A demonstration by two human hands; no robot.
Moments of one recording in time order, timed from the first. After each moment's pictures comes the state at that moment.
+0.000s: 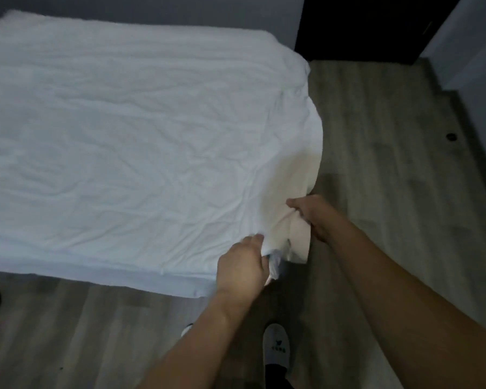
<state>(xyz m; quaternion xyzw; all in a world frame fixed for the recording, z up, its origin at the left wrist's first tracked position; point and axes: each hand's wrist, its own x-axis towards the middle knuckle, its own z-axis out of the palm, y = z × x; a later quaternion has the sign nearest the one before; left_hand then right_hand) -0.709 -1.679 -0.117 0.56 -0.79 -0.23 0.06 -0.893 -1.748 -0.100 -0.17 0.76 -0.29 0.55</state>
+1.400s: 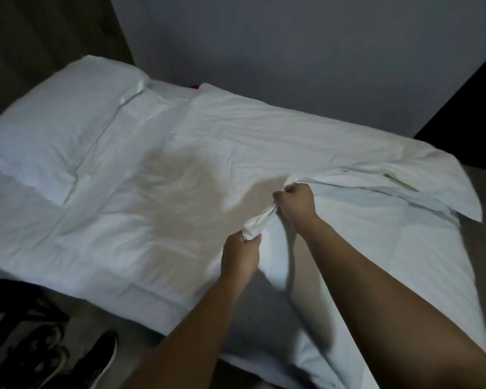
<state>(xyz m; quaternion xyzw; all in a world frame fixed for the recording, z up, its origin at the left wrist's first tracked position) -0.085 -2.074 -0.001 0.70 -0.39 -0.50 0.32 -0.213 -2.163 0.028 -0.48 0.72 -0.34 0.37</state>
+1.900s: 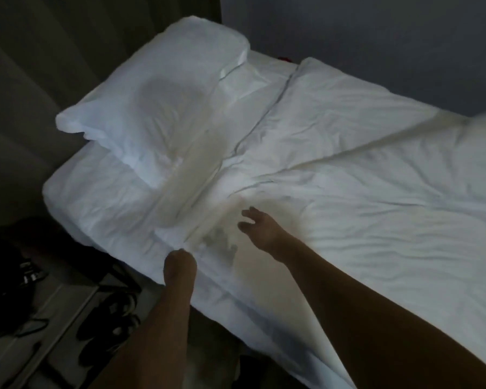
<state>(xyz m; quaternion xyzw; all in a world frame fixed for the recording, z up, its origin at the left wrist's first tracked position) 0.338 -2.138 -0.128 0.90 -0.22 -0.35 0.16 0.159 -2.226 -0.066 -0.59 0.56 -0.08 0.57</state>
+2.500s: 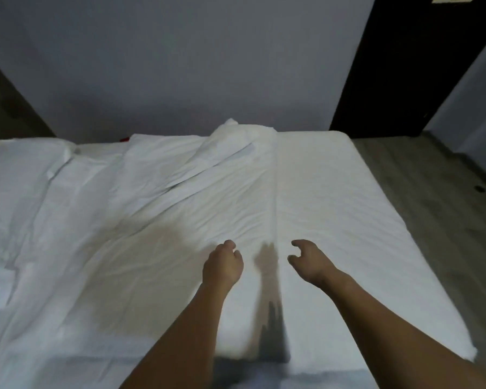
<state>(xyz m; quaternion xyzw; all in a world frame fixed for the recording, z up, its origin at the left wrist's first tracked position) -0.107 -2.098 -0.011 0.61 -0.73 -0.31 0.05 -0.299 -2.010 0.029 -0.45 0.80 -0.14 0.36</state>
